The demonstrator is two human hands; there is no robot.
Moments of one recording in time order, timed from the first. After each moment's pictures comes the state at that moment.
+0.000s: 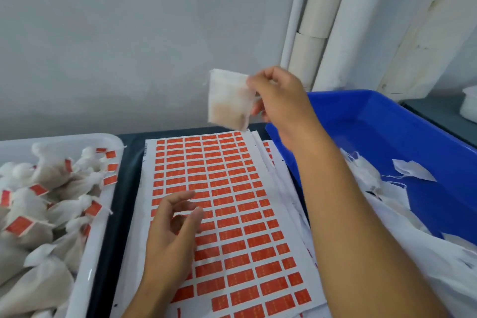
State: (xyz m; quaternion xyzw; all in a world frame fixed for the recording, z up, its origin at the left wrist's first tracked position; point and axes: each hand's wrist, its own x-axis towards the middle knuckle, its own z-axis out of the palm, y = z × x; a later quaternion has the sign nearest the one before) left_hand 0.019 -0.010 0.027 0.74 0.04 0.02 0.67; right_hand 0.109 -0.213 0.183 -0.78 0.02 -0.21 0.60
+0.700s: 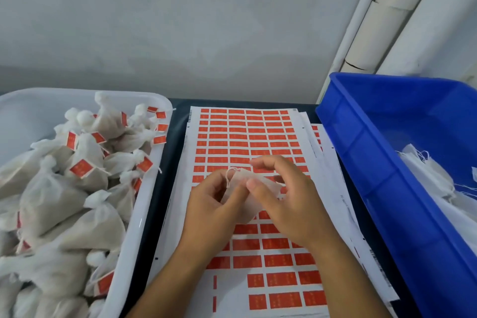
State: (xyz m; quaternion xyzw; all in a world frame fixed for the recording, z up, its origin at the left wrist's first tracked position) left_hand 0.017 -0.005 0.028 0.75 0.00 0.05 0.66; right_hand 0.022 -0.155 0.046 -0.89 -0.08 -0.09 0.44
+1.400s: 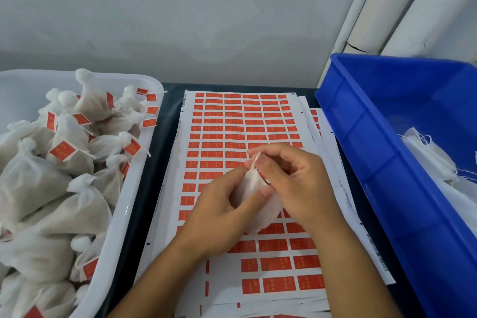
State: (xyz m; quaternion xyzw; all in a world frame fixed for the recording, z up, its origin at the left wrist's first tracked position) left_hand 0.008 -0.009 0.024 0.79 -0.14 -0.05 0.60; right_hand 0.017 -0.164 0.047 -0.81 -0.07 -0.09 0.57
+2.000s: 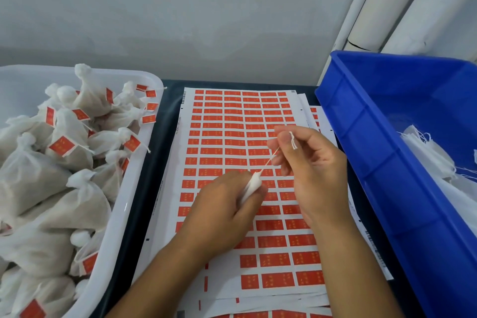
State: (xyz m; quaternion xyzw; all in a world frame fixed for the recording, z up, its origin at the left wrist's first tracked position) left_hand 0.010 -0.009 0.007 0.89 -0.16 0.01 0.44; right_hand 0.018 -0.167 0.054 -0.74 -0.02 -0.21 0.63
